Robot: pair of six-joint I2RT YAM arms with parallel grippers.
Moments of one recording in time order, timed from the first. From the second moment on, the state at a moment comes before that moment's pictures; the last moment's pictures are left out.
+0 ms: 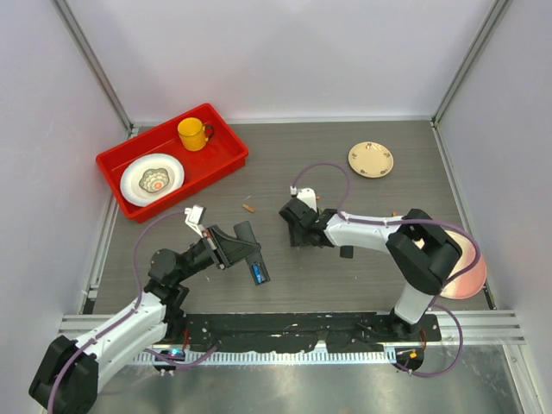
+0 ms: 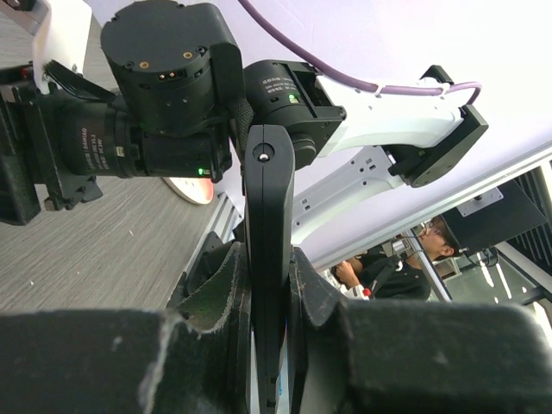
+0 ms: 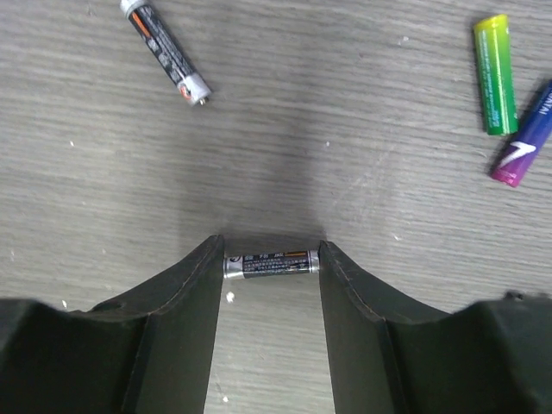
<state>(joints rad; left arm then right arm) -0.53 0.69 0.08 0.91 0.57 -1.23 0.86 1.73 0.98 -0.32 0.38 0.62</state>
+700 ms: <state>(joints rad) -0.54 0.60 0.08 0.92 0.56 -1.24 0.83 1.50 0.94 -0.34 -0.06 -0.77</state>
